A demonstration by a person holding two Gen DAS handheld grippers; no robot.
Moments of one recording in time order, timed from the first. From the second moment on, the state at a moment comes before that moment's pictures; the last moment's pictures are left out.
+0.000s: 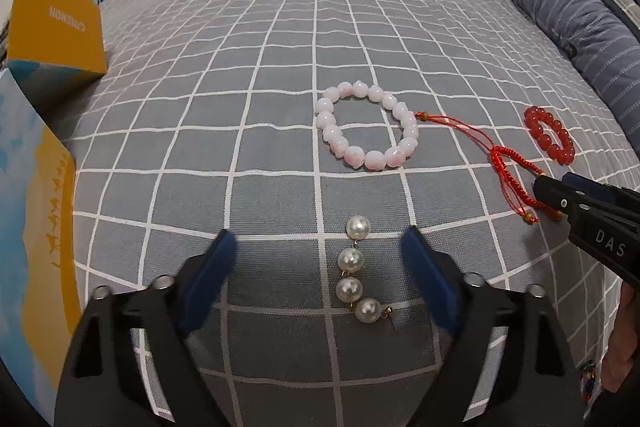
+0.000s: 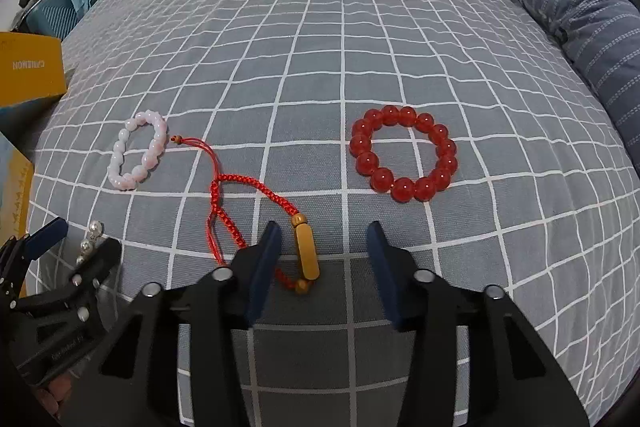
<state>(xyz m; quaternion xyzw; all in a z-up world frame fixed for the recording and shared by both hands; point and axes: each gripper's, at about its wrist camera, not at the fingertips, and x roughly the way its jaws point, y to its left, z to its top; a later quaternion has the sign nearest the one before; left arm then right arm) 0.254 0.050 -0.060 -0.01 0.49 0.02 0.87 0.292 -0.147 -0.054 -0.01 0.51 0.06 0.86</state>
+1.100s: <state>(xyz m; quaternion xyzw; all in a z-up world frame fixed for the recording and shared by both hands) 0.237 0.059 -0.030 -0.03 0.47 0.00 0.88 0.281 -0.145 -0.034 -0.01 0.49 0.06 0.87</state>
